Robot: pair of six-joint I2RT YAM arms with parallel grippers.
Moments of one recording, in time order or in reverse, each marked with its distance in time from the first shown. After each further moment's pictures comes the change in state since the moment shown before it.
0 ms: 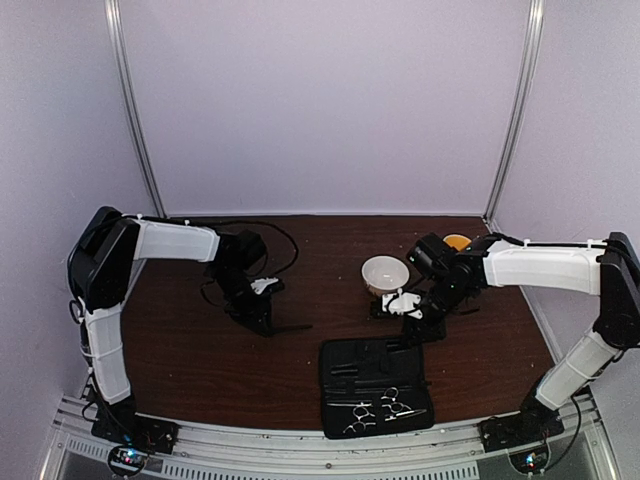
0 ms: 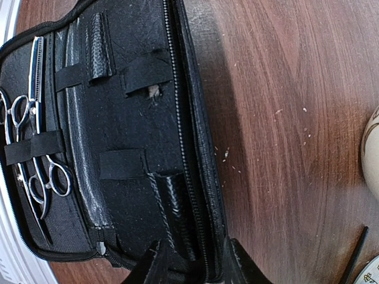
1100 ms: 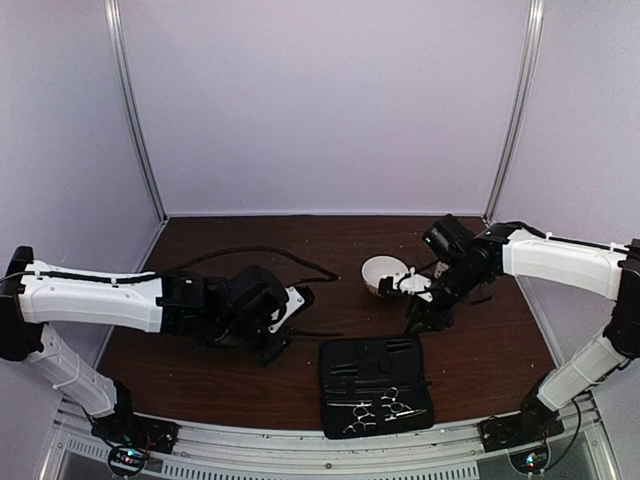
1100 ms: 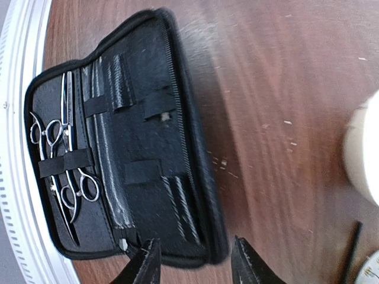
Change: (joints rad) left arm -0.582 -0.583 -0.340 0.306 -0.724 -0.069; right arm -0.054 -0.058 0.047 -0.060 -0.109 0.032
